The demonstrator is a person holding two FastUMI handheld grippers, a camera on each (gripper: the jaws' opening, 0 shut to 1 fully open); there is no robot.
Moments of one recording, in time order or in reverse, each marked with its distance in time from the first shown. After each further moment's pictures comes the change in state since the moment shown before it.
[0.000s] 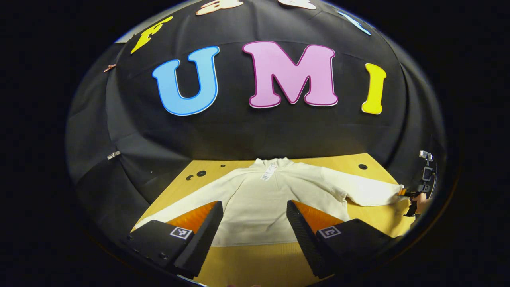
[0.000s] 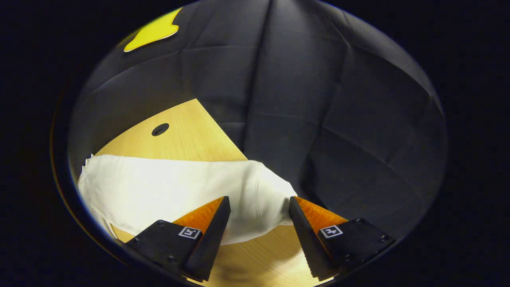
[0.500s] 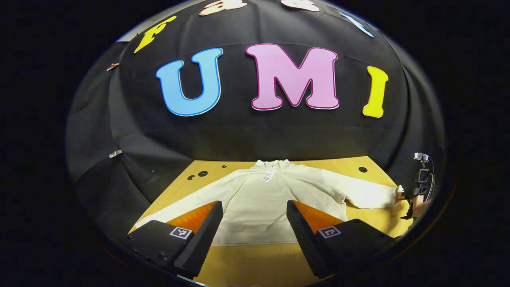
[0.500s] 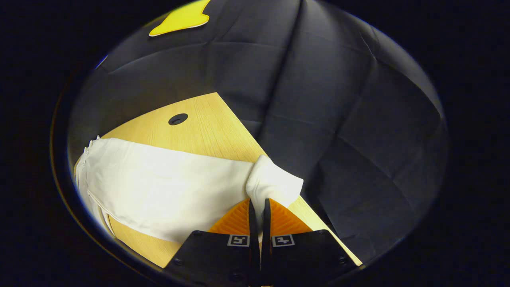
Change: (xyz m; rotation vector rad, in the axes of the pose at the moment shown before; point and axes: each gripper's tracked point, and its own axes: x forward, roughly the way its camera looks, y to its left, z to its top) left arm -0.009 0.010 -0.002 -0.035 0.002 0.028; right arm 0.004 0.026 0.001 -0.094 0.005 0.038
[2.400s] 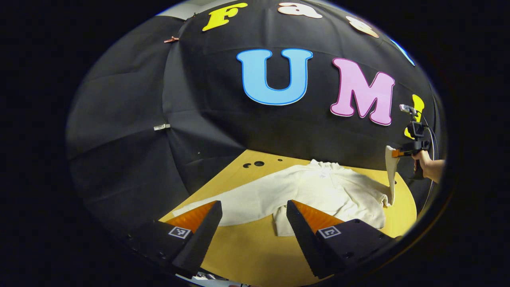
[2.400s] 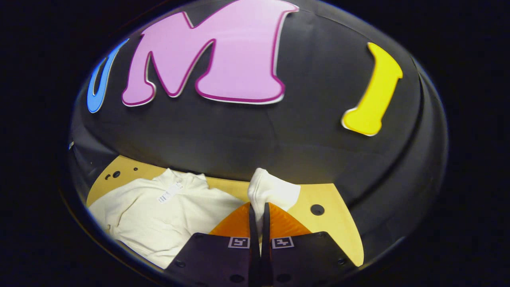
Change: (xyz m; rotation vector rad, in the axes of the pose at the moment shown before) left arm -0.052 0.221 -0.058 -0.187 -0.009 0.199; right arm -0.177 0.402 0.170 -0.359 -0.330 0.407
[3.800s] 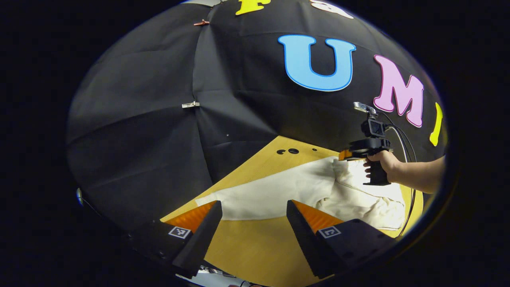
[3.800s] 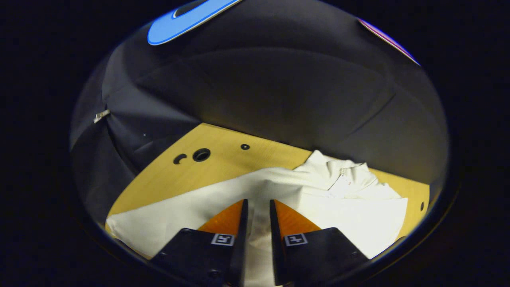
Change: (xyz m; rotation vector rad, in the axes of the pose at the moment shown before) left arm 0.044 0.083 -0.040 -0.113 0.094 0.161; right arm 0.038 0.418 -0.075 -0.056 0.198 0.473
